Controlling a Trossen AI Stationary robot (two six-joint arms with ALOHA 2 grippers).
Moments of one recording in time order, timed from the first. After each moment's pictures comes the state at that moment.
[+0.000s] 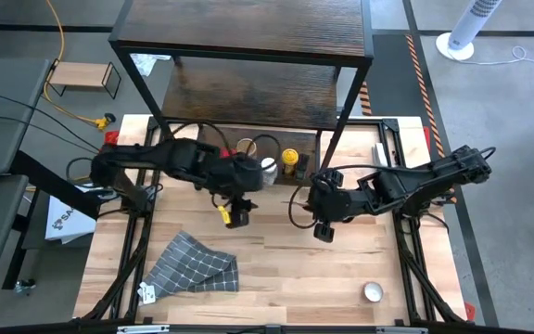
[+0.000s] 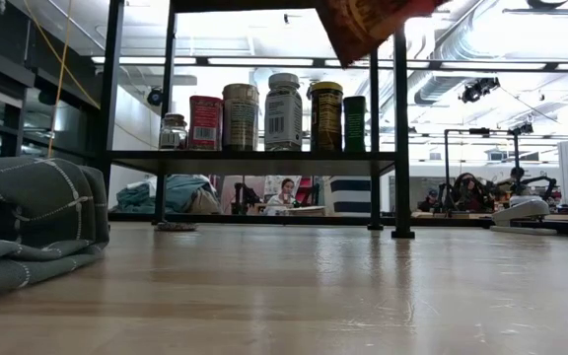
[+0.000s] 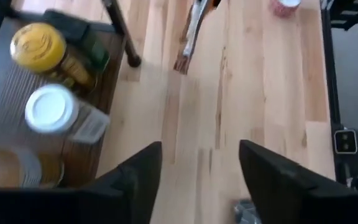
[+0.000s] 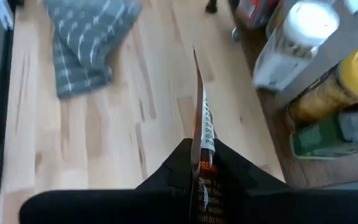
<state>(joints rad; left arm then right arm) -0.16 1.72 2.02 -1.27 -0.12 -0.21 0.34 1.44 1.45 -0.92 0.37 0.42</state>
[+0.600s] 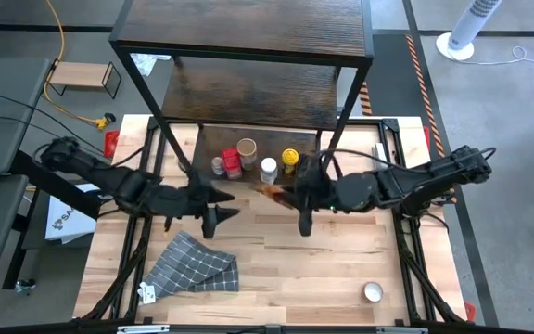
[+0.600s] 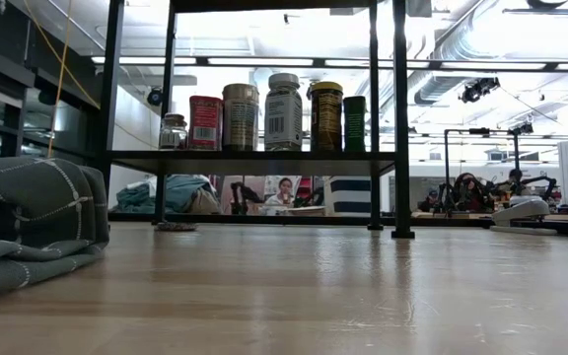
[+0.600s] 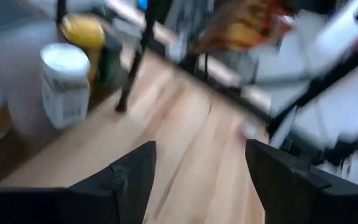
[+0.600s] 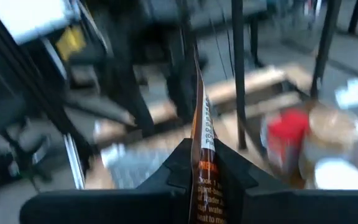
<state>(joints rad) -0.42 1.16 1.14 -0.47 -0.53 -0.75 0.33 1.44 1.41 -0.26 0.47 0.35</state>
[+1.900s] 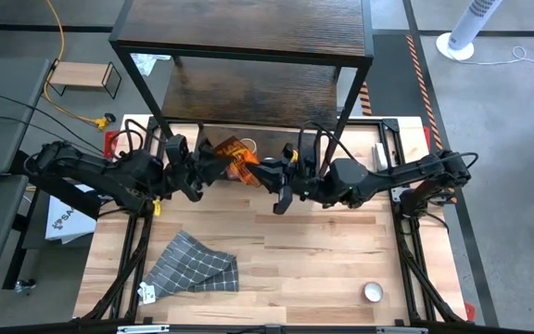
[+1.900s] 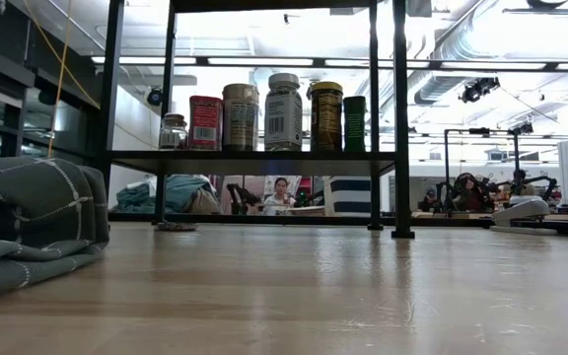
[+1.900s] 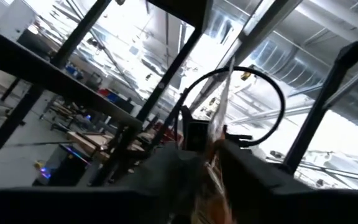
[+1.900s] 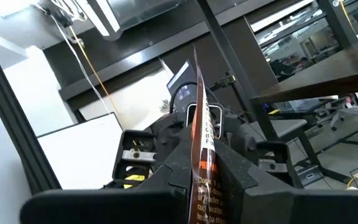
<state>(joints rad) -0.23 1.09 0.86 0.73 -0.42 -0.41 0.21 1.64 1.41 0.62 0.41 0.34</state>
